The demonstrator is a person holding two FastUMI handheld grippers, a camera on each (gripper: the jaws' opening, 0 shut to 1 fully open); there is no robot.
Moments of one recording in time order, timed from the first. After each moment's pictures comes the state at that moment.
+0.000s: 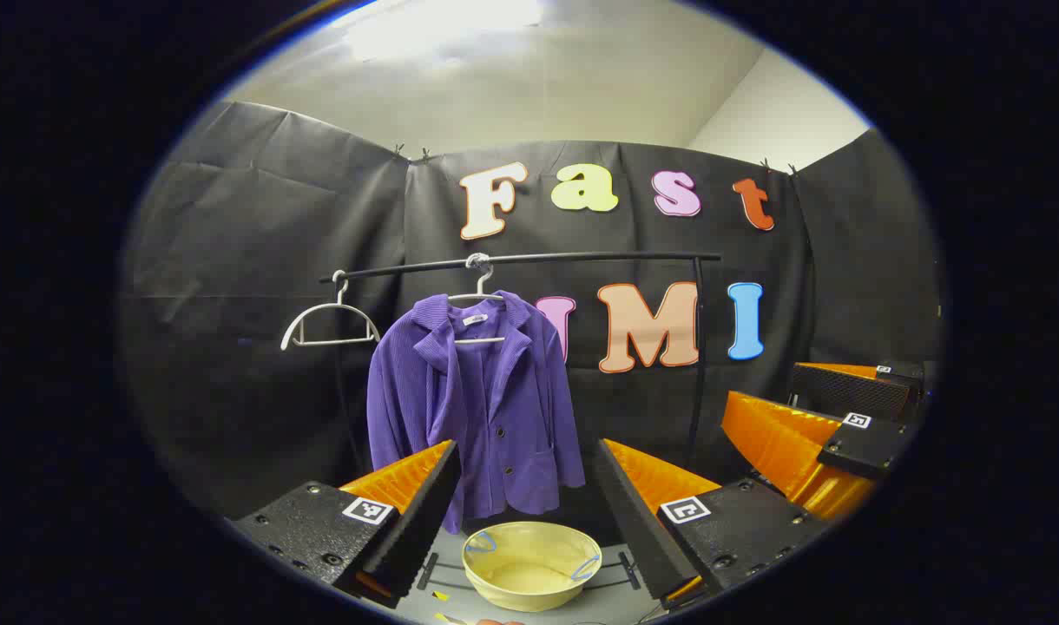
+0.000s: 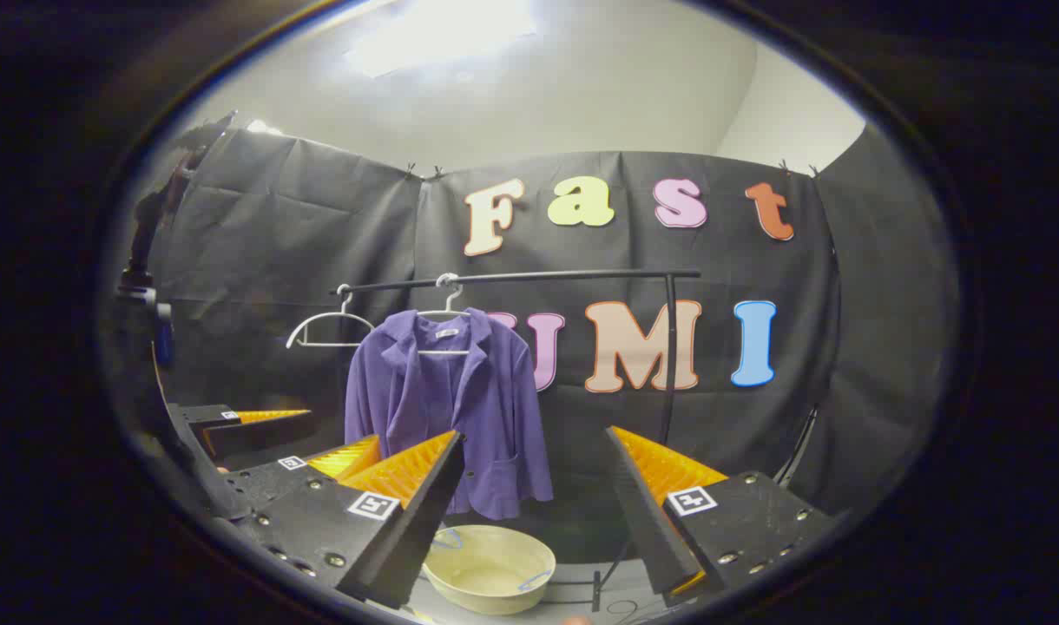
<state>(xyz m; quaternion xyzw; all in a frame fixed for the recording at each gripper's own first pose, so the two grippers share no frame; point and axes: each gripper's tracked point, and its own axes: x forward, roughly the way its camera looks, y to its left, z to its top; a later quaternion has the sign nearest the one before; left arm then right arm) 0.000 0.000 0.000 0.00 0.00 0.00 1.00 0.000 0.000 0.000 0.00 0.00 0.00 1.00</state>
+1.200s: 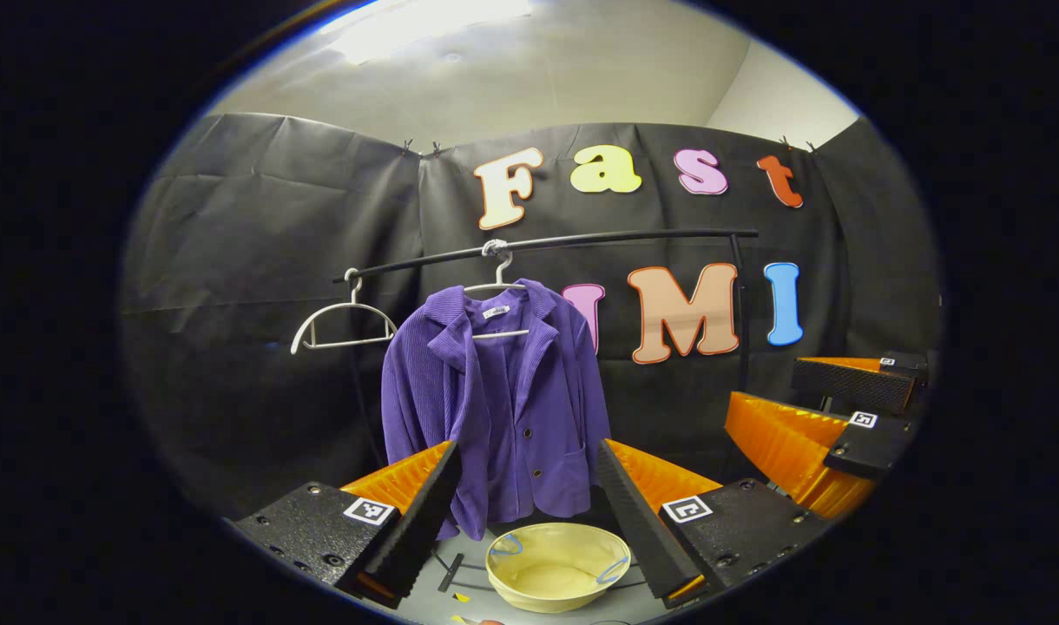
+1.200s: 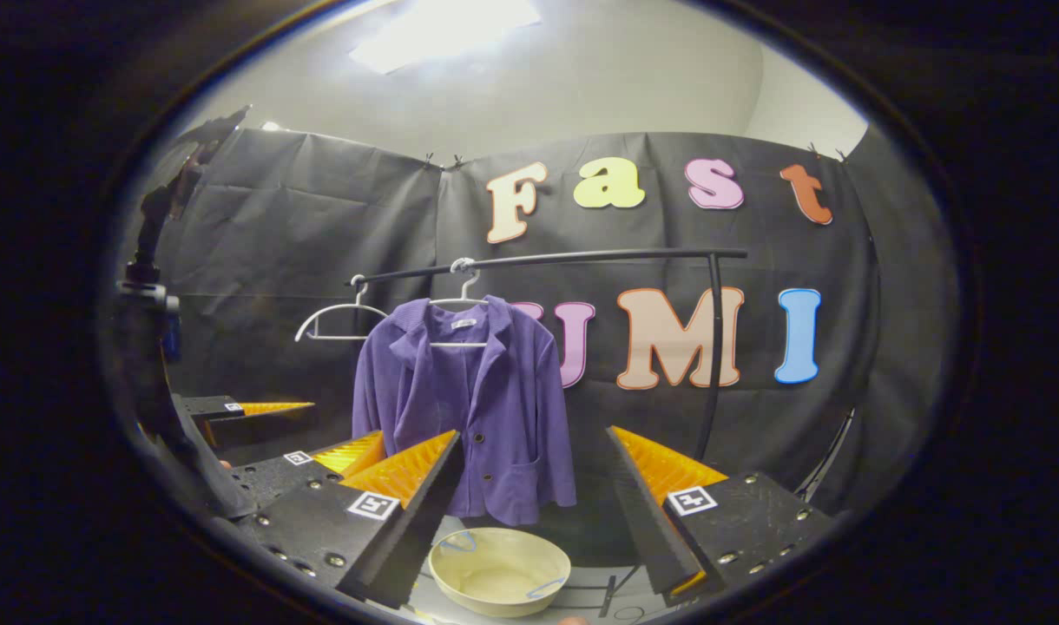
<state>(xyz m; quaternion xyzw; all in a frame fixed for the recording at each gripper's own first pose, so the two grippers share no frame) 0.069 0.025 -0.018 0.02 0.02 0.05 1.00 0.087 0.013 -0.013 0.00 0.02 0.05 1.00</state>
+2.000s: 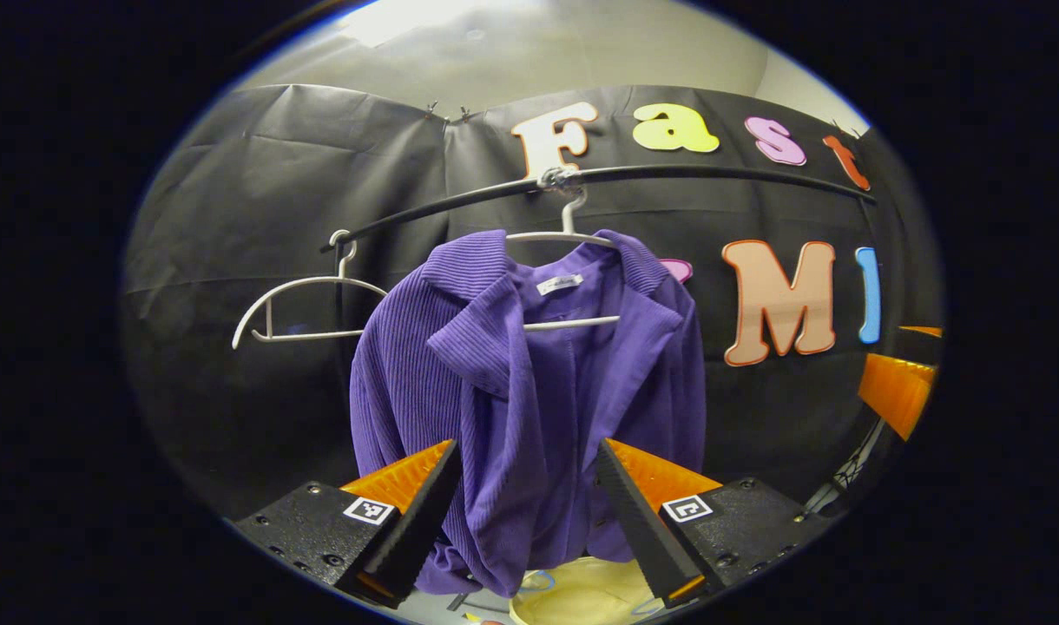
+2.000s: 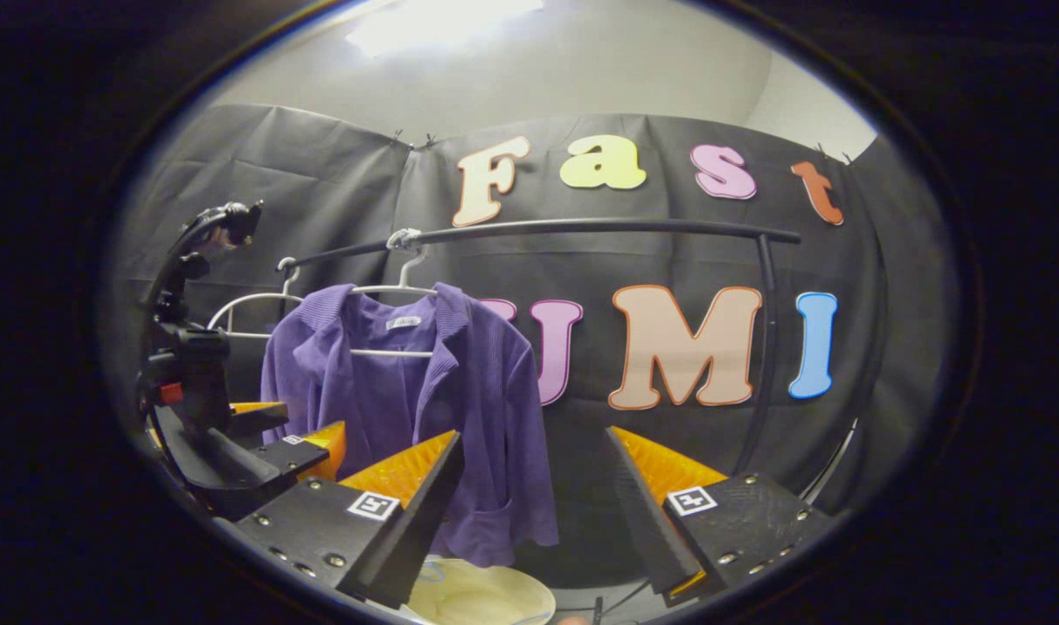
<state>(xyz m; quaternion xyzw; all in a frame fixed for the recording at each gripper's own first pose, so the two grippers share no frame) 0.258 0.138 -0.051 0.01 0.03 0.13 0.99 0.260 0.024 -0.027 -0.01 0.02 0.00 1.00</state>
